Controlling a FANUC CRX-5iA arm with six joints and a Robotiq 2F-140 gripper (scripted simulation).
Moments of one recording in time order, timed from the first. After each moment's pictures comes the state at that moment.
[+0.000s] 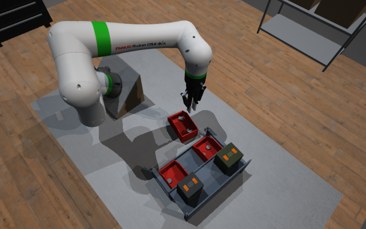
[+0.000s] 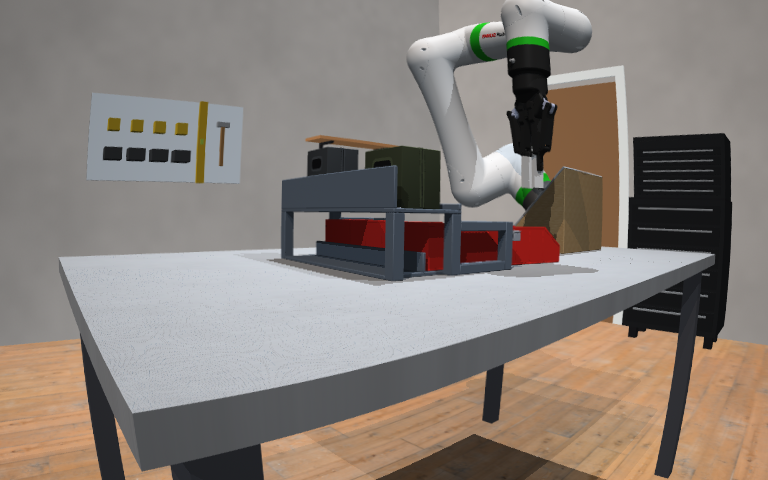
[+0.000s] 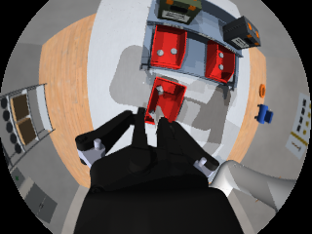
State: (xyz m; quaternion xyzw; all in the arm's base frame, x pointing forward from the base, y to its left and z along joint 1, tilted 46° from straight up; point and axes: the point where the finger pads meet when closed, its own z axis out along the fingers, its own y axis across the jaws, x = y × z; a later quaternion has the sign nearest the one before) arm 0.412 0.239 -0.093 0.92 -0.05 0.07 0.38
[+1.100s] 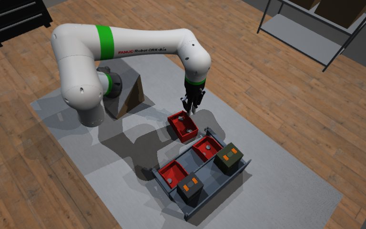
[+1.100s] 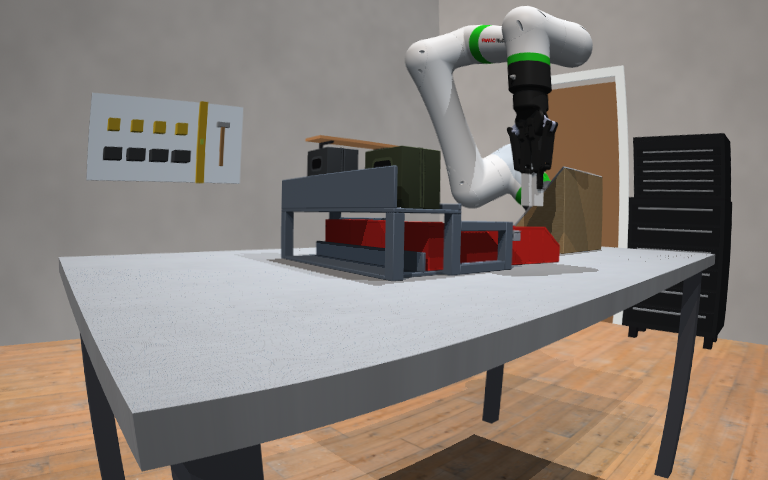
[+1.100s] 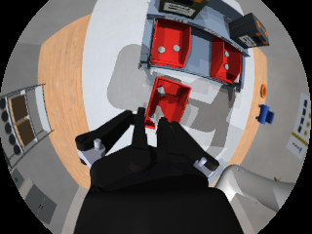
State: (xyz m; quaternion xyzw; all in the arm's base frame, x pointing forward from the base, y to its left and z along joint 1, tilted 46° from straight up) arm 0.417 0.214 -0.118 0.92 -0.05 0.07 0.38
